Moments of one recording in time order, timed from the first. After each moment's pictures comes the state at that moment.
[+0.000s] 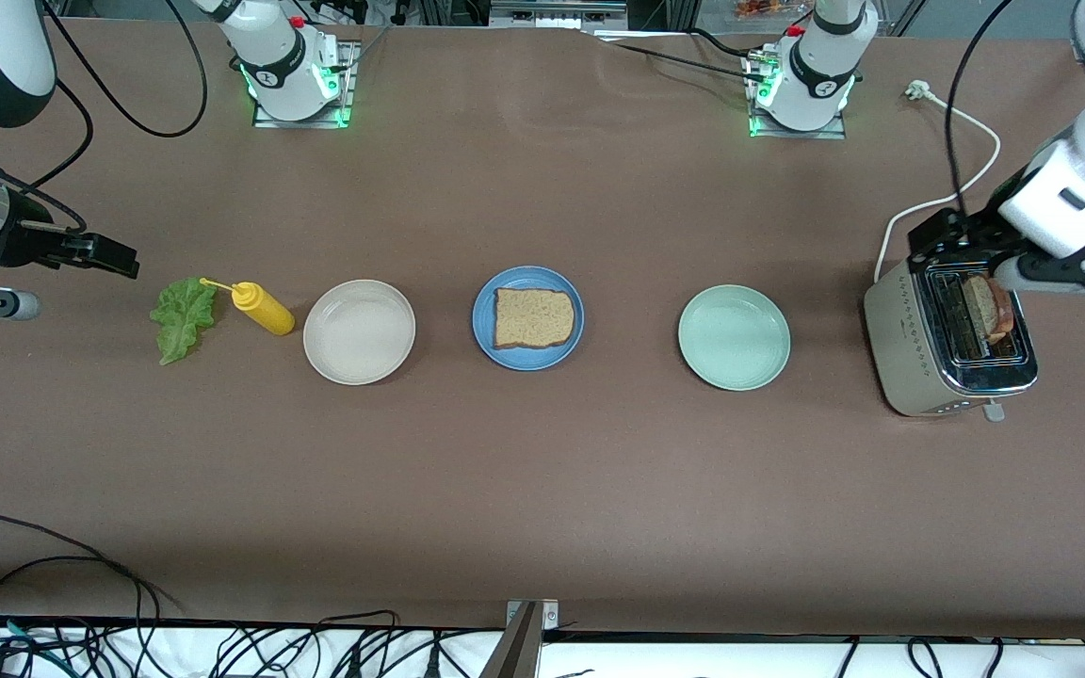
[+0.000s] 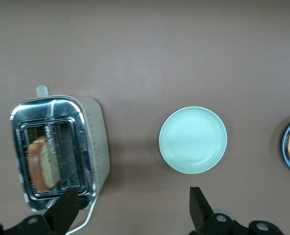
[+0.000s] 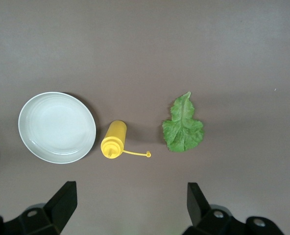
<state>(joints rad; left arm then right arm) 0.08 0.01 -0.15 -1.66 -0.01 1.68 -0.03 -0.03 0.14 0.05 -1.57 -0.06 1.59 0.13</state>
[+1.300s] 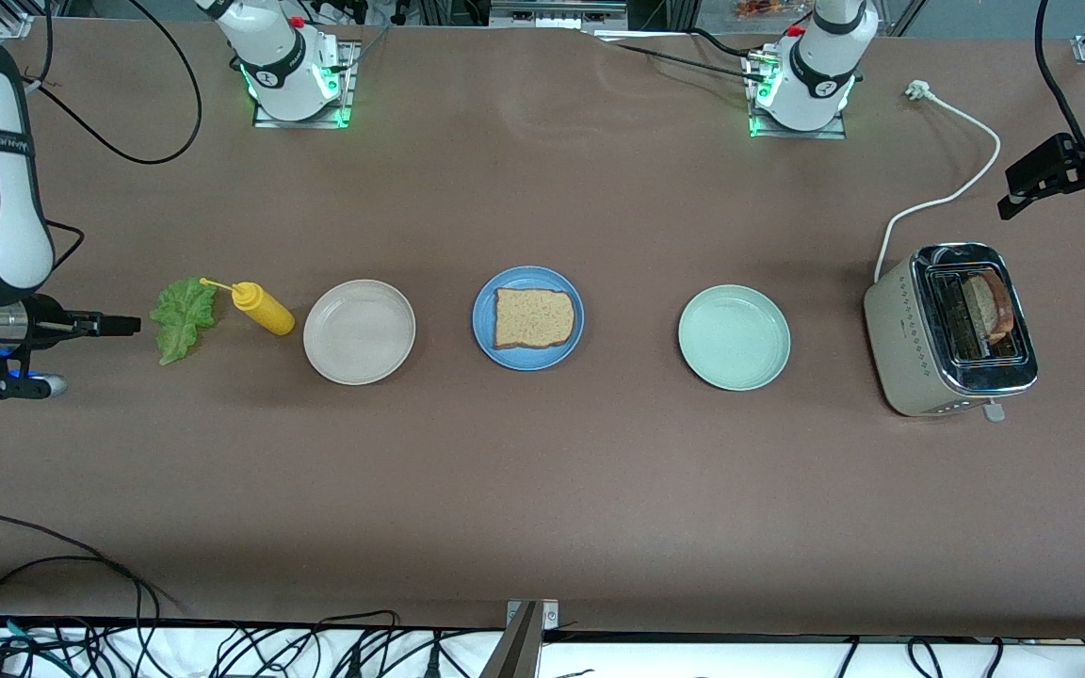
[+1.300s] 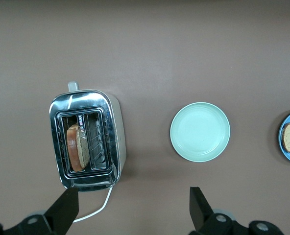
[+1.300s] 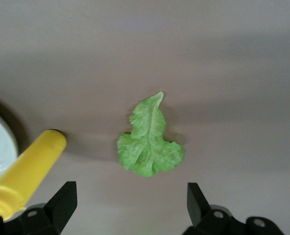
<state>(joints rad) 0.02 -0.03 0.01 -1.54 -0.02 1.53 0.06 -0.20 0.48 0.00 -1.57 -0.03 1.71 -0.12</state>
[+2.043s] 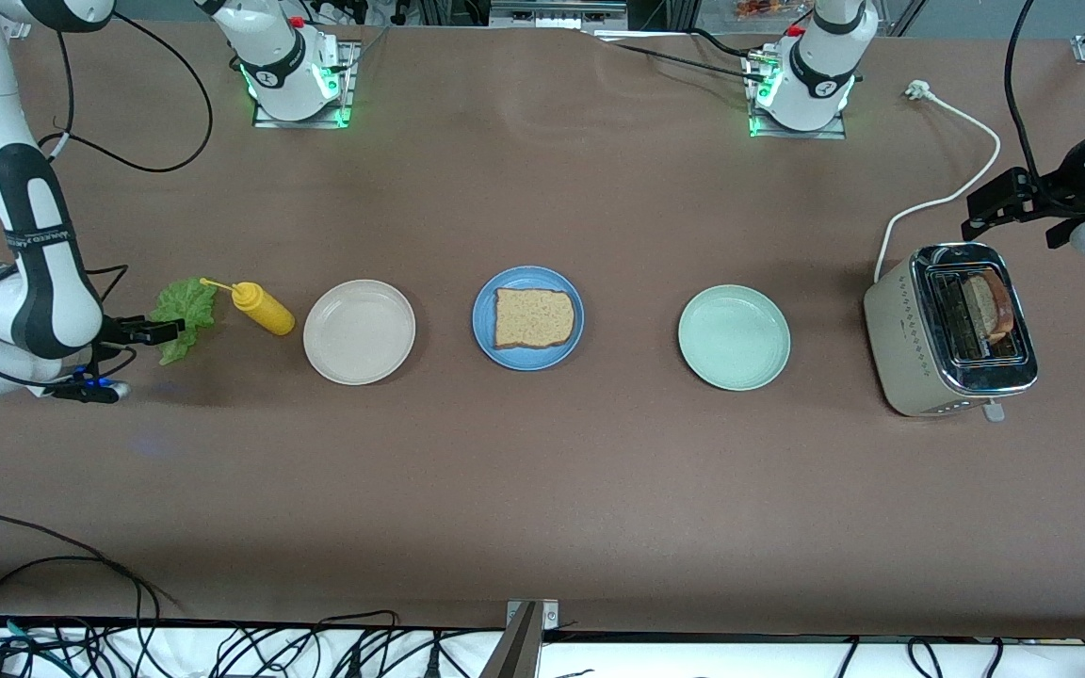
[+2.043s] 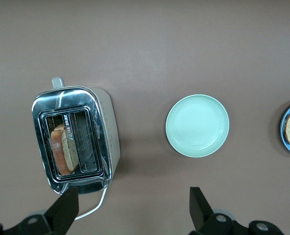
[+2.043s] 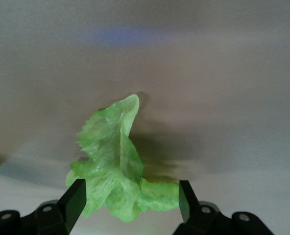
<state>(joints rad) 0.01 0.03 -0.02 -1.54 -0.02 1.53 0.06 -0.28 0.74 0.00 -1.57 0.01 1.76 -0.21</state>
